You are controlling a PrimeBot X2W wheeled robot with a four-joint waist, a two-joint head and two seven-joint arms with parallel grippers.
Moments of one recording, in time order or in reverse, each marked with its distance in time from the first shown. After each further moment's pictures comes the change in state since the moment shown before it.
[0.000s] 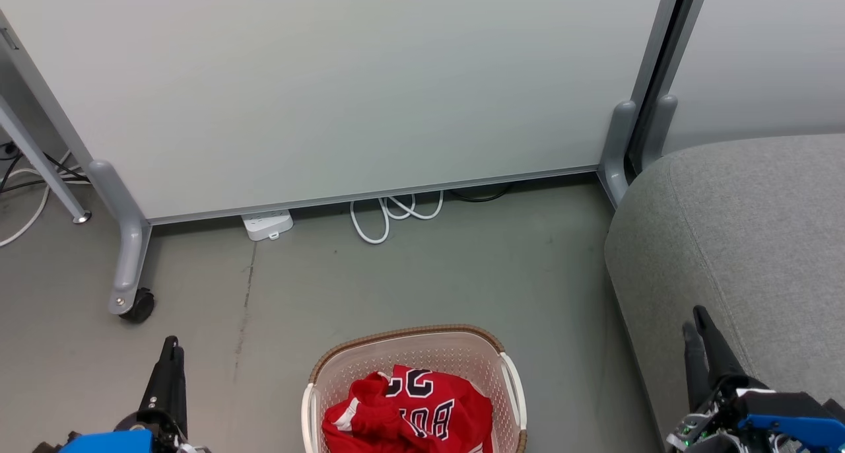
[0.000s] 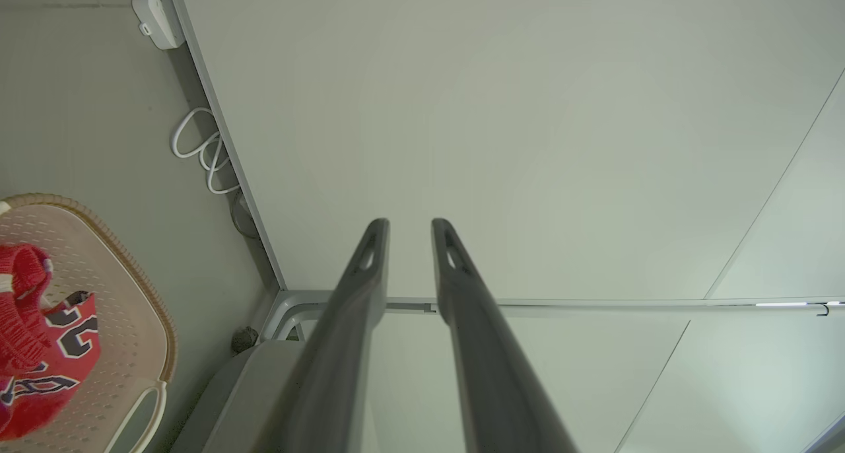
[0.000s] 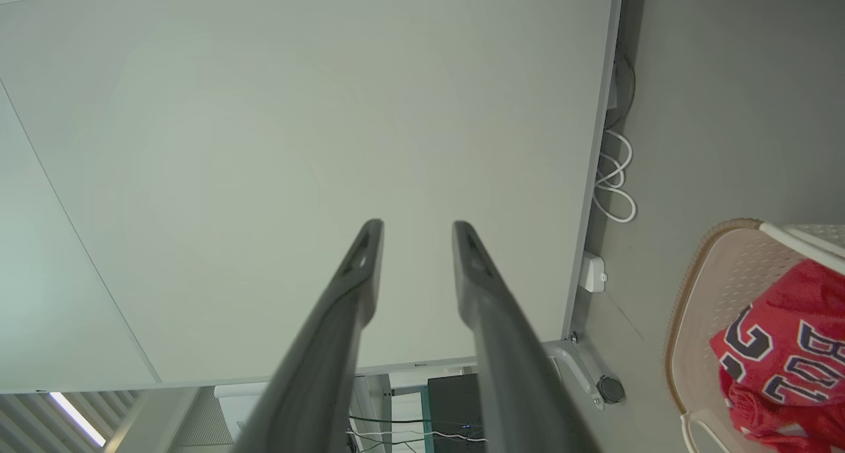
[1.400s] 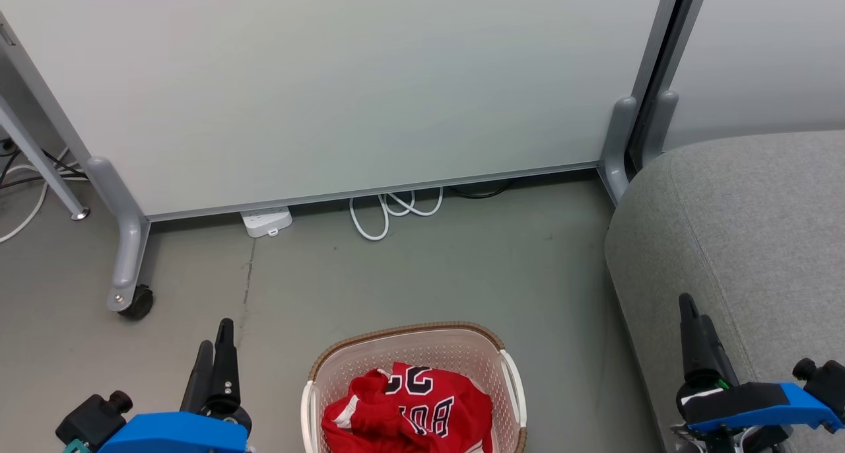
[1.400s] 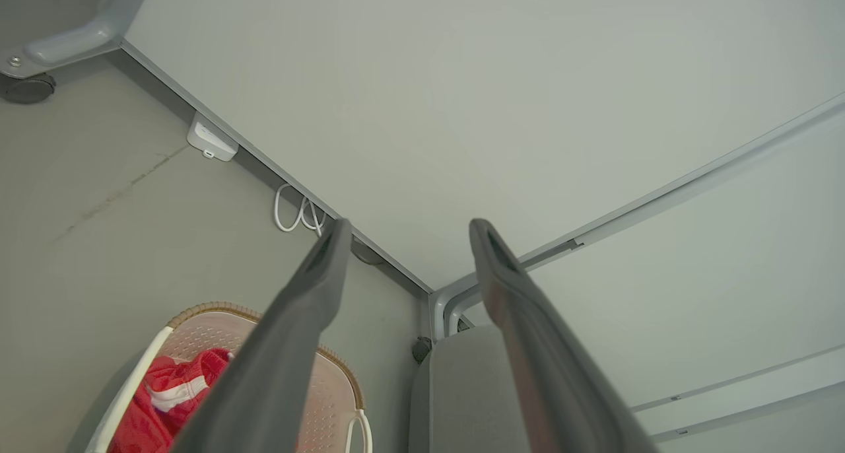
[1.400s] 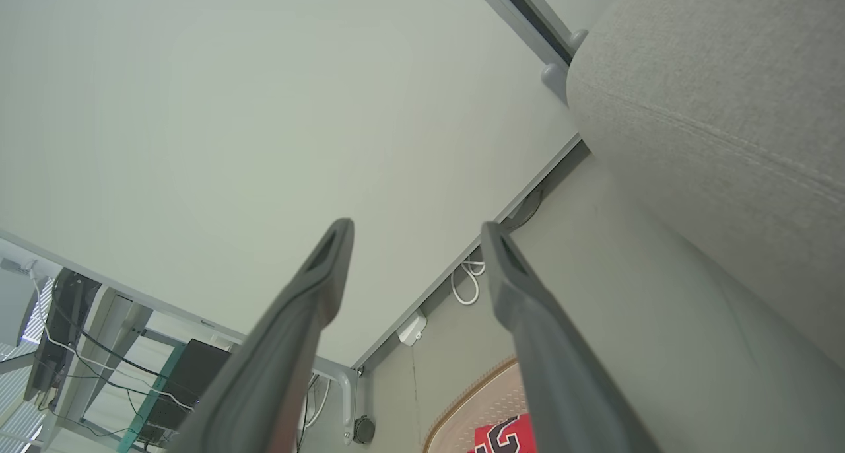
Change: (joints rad) left arm 0.016 -0.005 -0.153 -0.046 0.610 0.070 -0.169; right arm 0.026 0.001 0.033 -0.035 -0.723 0.000 -0.151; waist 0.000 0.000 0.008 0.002
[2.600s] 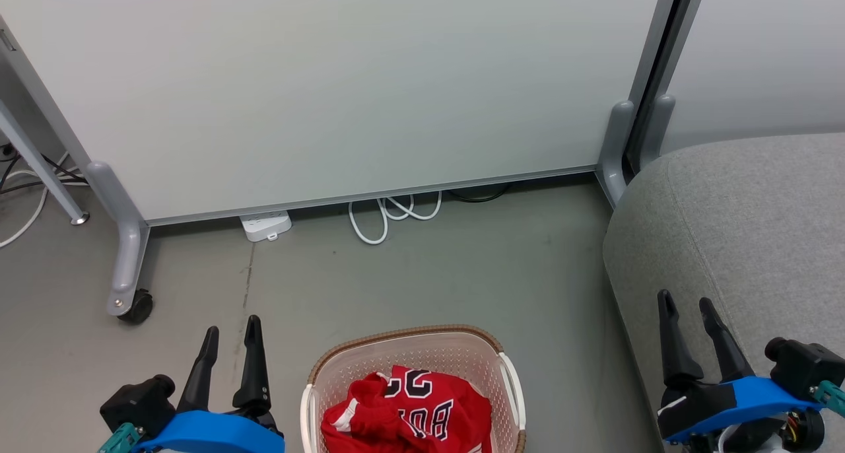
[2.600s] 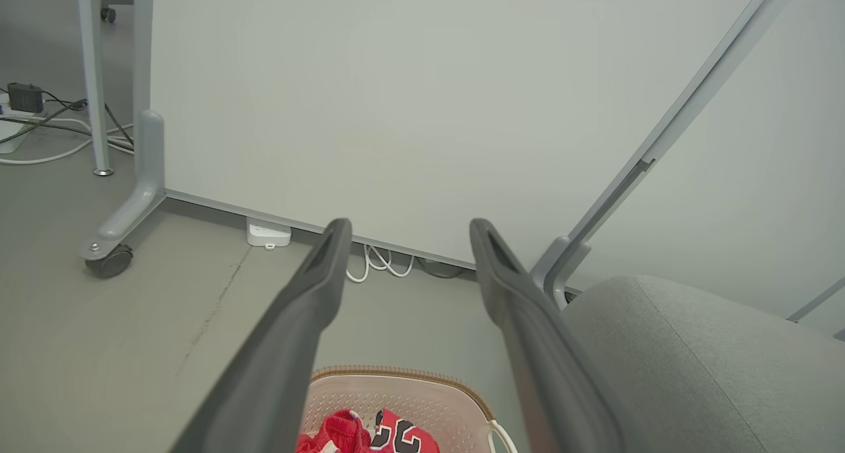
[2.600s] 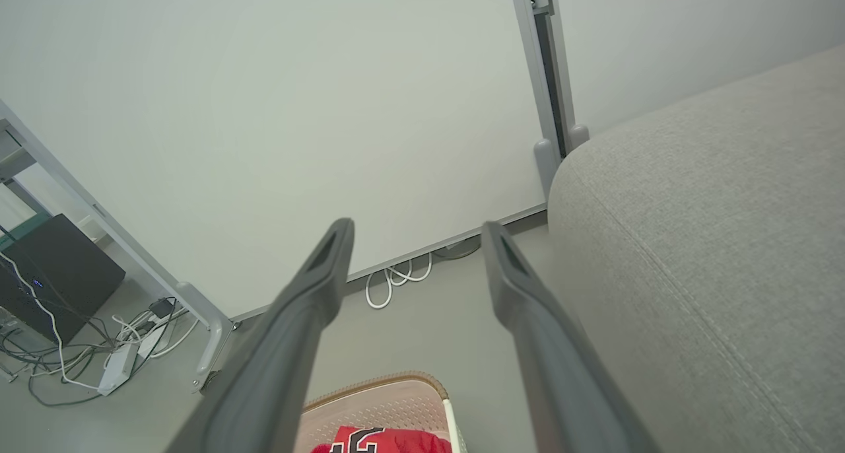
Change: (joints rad) left arm -0.009 0.006 -0.059 0.012 0.488 0.037 -0.105; right arm 0.018 -0.002 0.009 -0.081 -0.513 0.000 -0.007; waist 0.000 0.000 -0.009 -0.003
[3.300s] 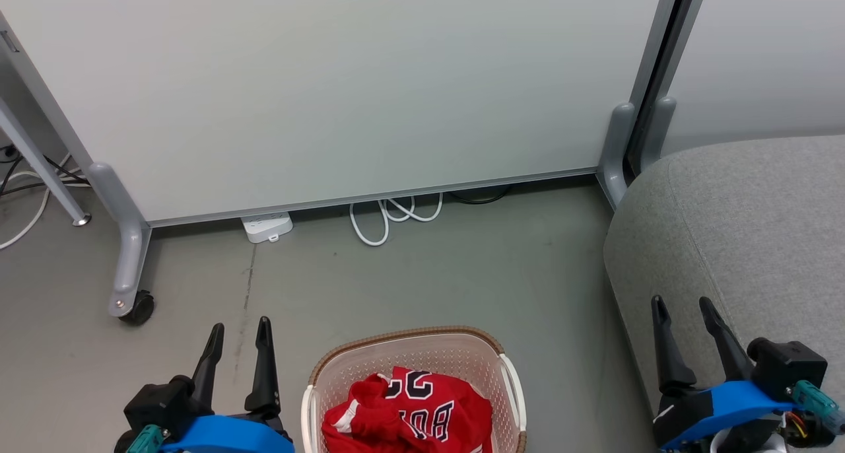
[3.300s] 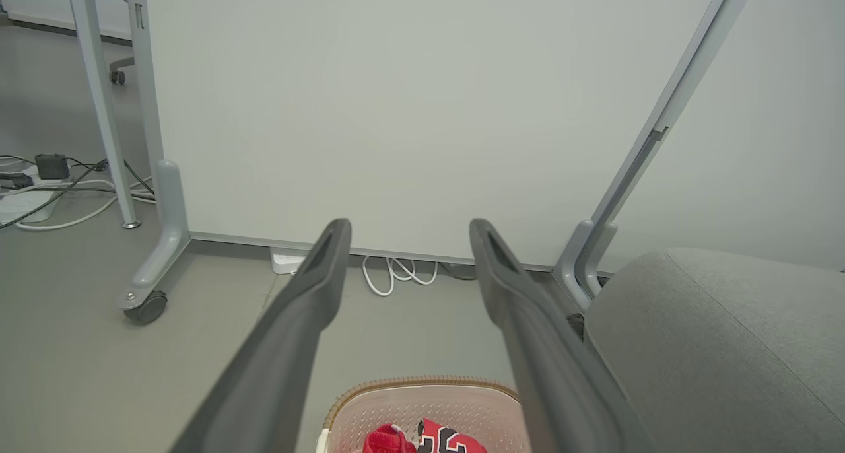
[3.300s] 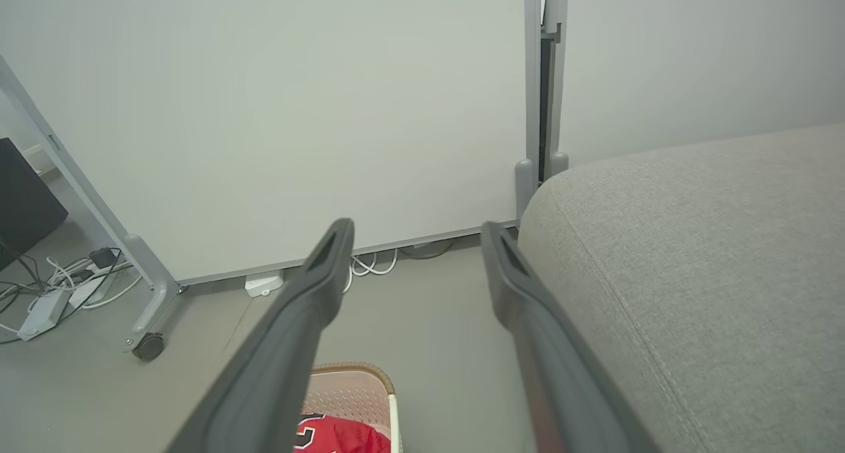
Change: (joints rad) left arm -0.001 0.002 -0.022 0.015 0.158 0.019 -0.047; right arm 0.009 -0.001 -0.002 -0.010 -0.206 0.000 -0.007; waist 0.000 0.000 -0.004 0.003
